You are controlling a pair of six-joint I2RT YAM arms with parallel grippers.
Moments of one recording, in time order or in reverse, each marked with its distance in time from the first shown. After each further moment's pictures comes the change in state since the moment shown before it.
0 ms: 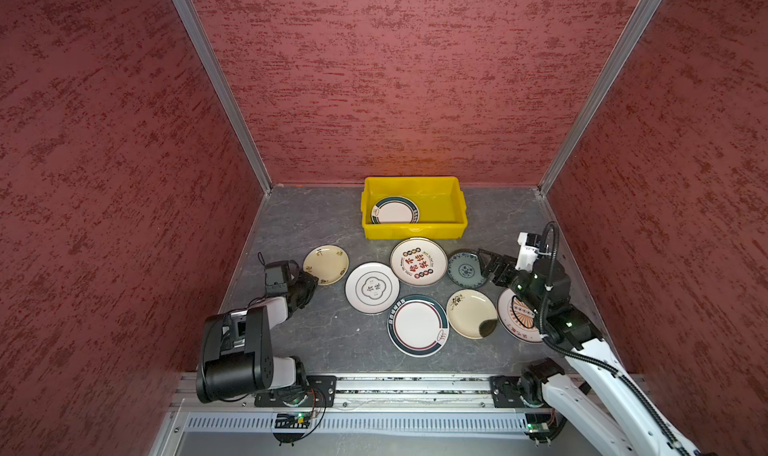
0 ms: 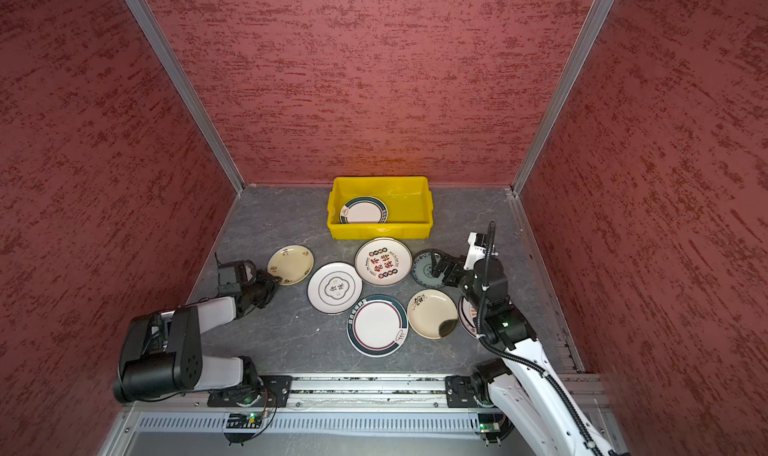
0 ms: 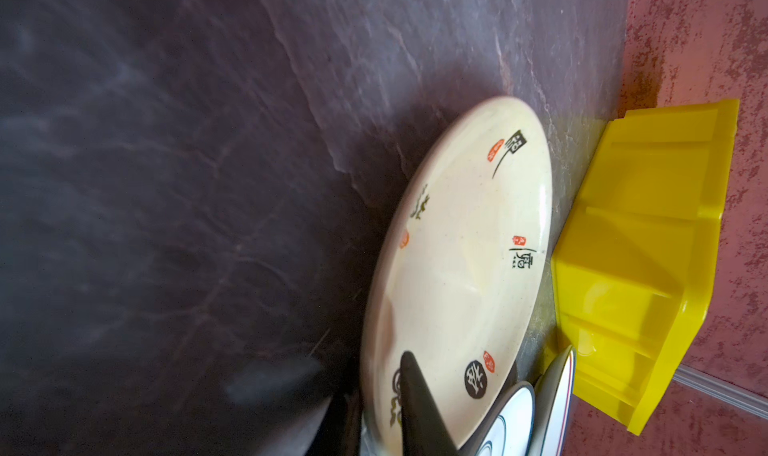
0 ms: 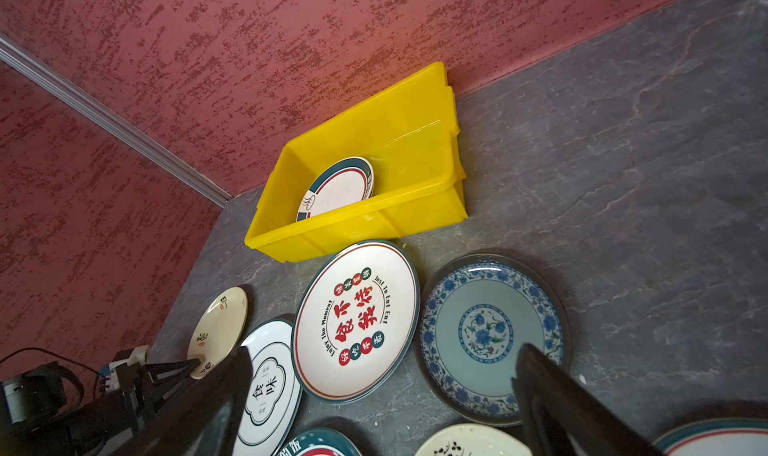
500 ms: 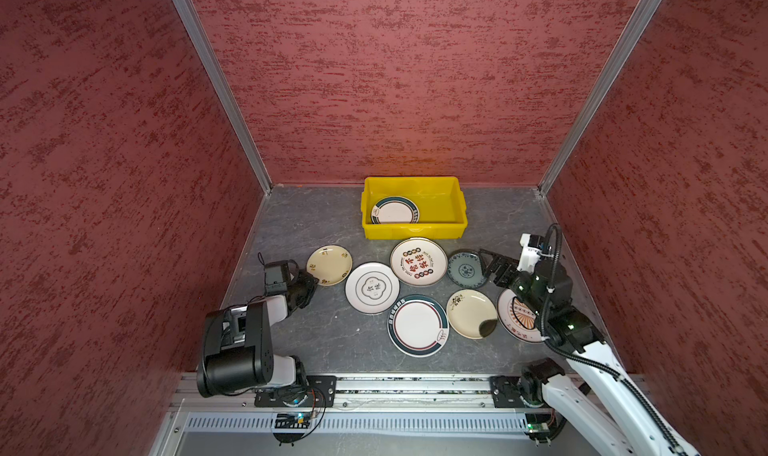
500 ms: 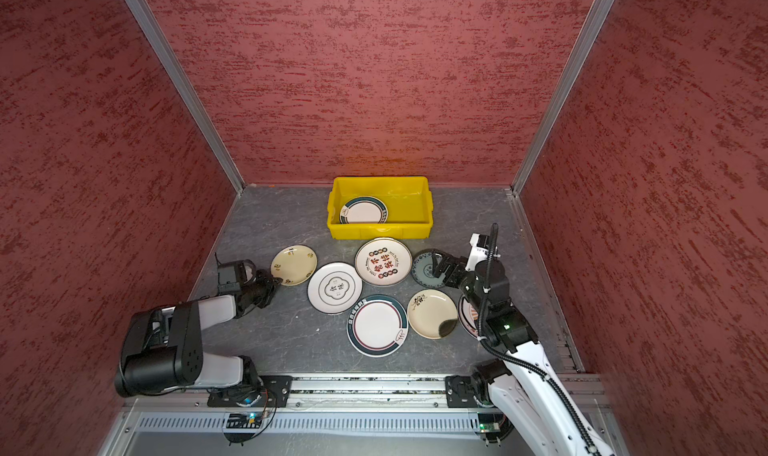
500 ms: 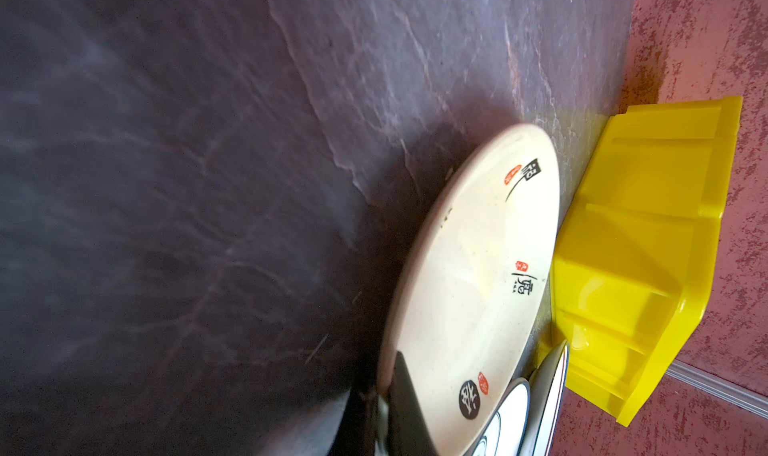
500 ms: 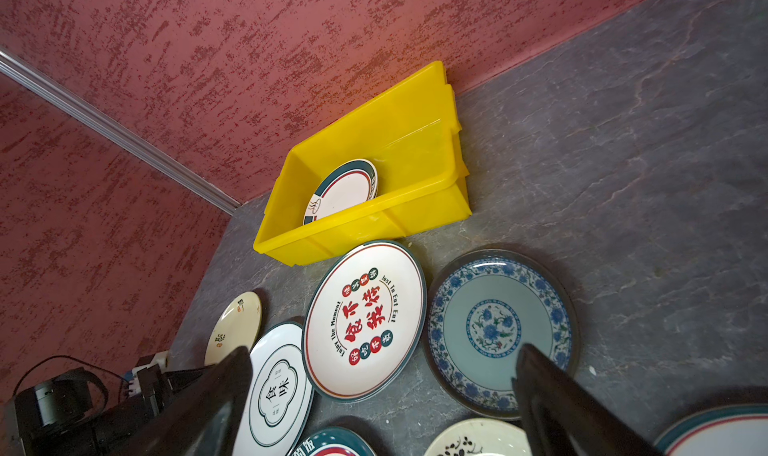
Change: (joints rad) left arm 0.007 0.021 0.009 0.006 0.045 0.002; right arm 0.000 -0.020 -0.006 -0.011 -0.003 0.045
